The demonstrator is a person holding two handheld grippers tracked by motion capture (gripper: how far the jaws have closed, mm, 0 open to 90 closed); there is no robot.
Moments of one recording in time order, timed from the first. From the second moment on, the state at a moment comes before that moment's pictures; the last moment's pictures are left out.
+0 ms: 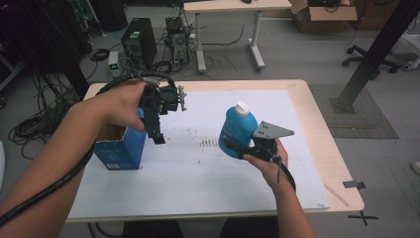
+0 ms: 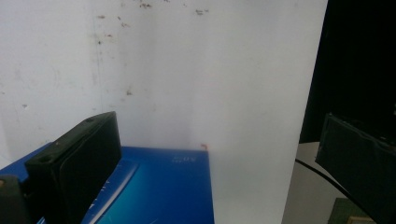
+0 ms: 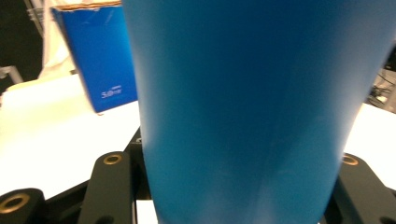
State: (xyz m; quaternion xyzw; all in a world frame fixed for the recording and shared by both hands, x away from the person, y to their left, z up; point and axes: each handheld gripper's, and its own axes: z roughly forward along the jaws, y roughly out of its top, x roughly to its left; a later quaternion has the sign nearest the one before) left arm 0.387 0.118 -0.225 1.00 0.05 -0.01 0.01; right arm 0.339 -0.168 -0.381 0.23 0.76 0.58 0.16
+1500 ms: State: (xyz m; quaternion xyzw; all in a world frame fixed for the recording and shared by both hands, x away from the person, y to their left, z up) left arm 0.370 0.081 -0.200 1.00 0.01 -0.03 0.03; right arm 0.349 -0.110 -0.380 0.05 0.82 0.56 0.02
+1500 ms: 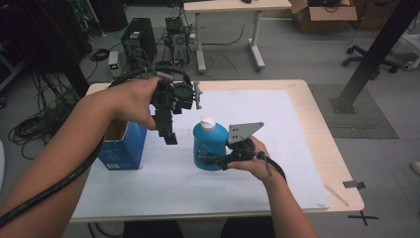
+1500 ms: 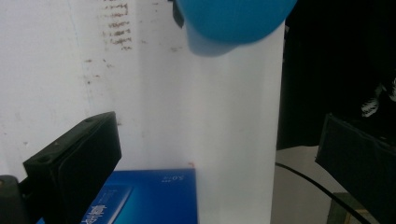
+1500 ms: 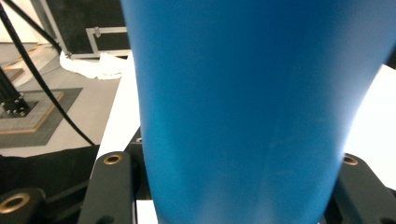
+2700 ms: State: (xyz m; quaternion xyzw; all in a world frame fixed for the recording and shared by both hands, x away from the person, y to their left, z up) left arm 0.358 0.055 -0.213 1.00 -0.01 -0.01 0.00; right arm 0.357 -0.062 -0.375 0.02 0.83 0.55 0.00
